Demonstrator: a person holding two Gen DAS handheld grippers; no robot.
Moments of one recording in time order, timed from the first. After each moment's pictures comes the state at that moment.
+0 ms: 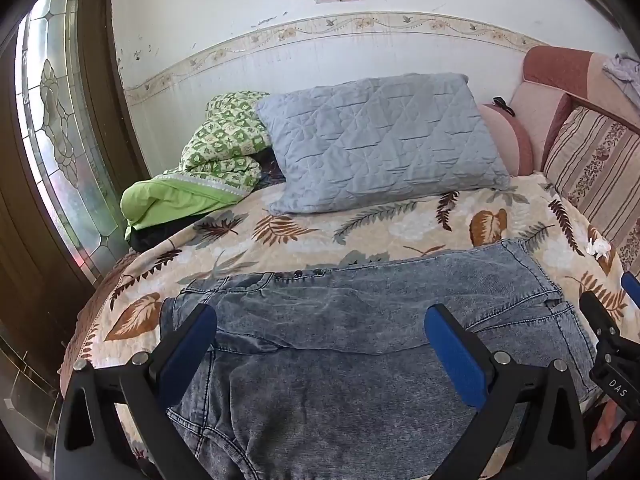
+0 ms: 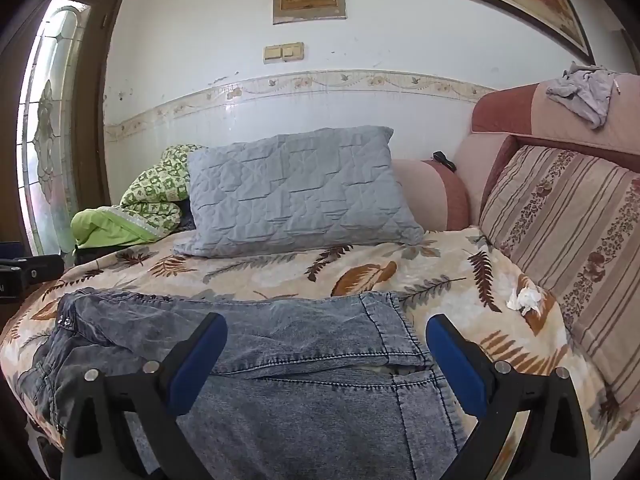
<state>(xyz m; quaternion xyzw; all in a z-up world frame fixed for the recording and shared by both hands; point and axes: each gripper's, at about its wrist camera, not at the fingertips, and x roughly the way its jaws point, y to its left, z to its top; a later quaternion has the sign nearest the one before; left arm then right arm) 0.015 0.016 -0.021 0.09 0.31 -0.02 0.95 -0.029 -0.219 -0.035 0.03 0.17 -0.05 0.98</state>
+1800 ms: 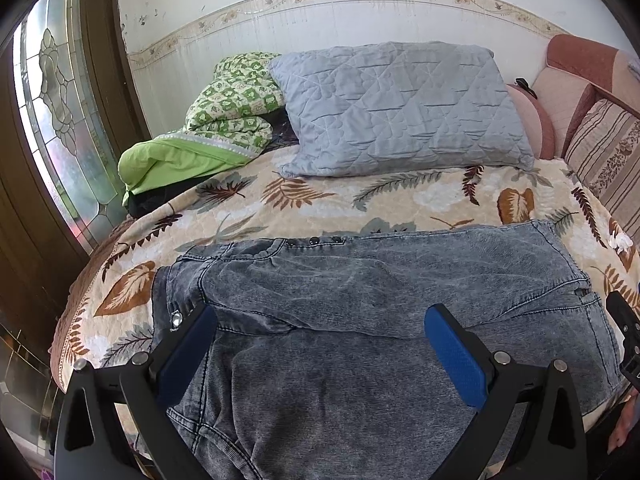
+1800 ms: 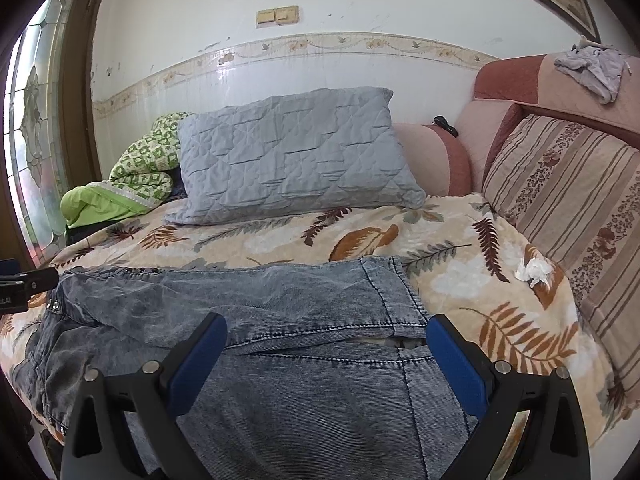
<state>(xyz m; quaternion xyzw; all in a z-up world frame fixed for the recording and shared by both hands) 0.050 0.043 -0.066 0.07 0.35 0.00 0.93 0.000 -0.219 -0.055 0.03 0.24 -0.06 0.97</state>
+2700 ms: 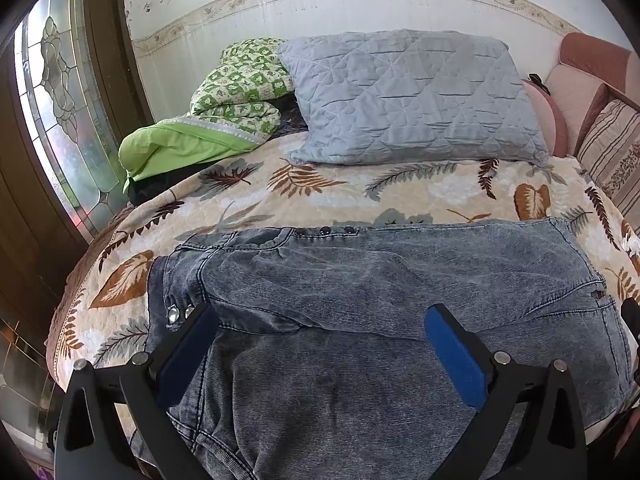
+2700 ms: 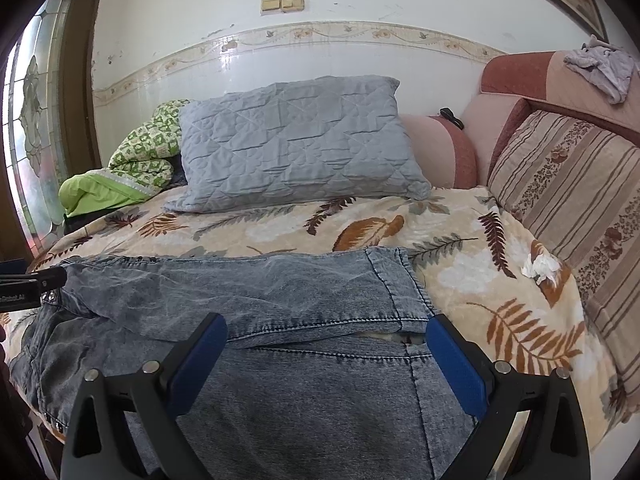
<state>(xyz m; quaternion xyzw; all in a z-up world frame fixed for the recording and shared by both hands) 0.068 0.054 -0.082 0.06 0.36 0.01 0.93 0.010 -0.214 -0.062 0.03 0.25 -0.05 0.97</state>
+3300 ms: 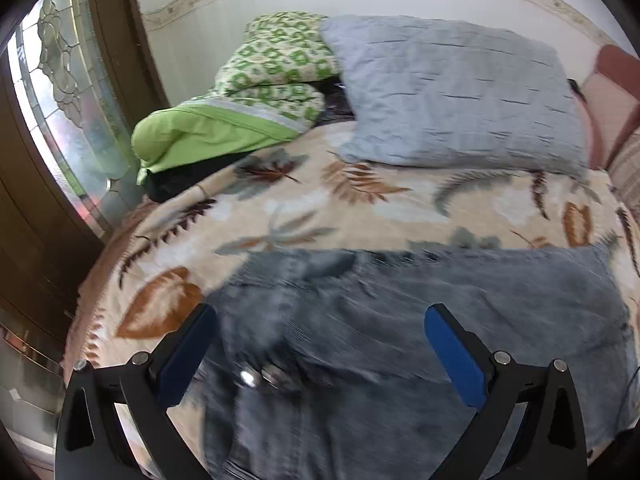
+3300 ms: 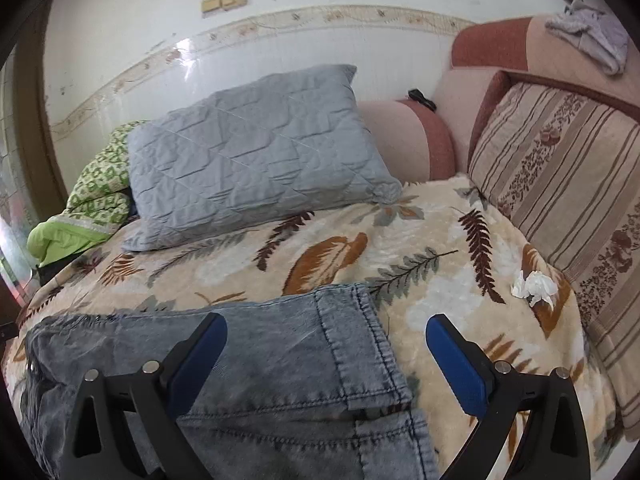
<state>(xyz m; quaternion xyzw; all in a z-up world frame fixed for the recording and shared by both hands) 0.152 0.147 -0.059 0.06 0.41 0.05 0.91 0.103 -0.306 -0.038 0.10 0.29 -0.09 0.95</state>
